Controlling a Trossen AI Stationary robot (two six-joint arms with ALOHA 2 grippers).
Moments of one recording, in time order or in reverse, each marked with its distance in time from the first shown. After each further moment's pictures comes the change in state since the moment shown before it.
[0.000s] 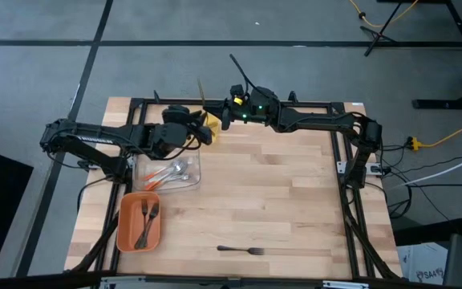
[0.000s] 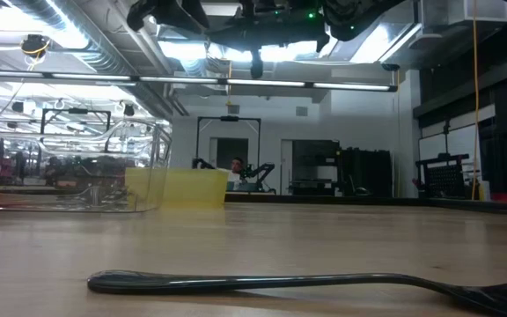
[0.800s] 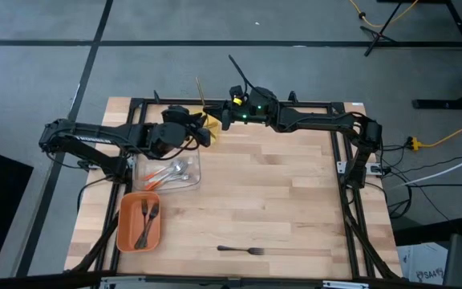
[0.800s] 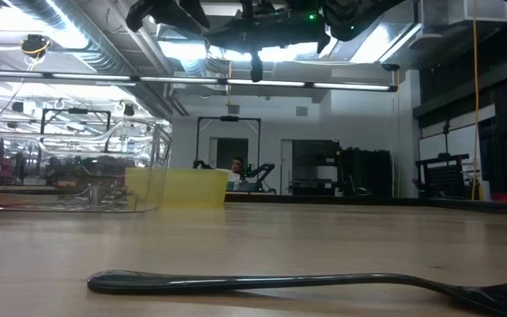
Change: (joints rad) left arm 0.000 -0.017 0.000 -0.031 0.054 -0.021; right arm 0.000 0.000 0.000 -0.034 -0.026 0.050
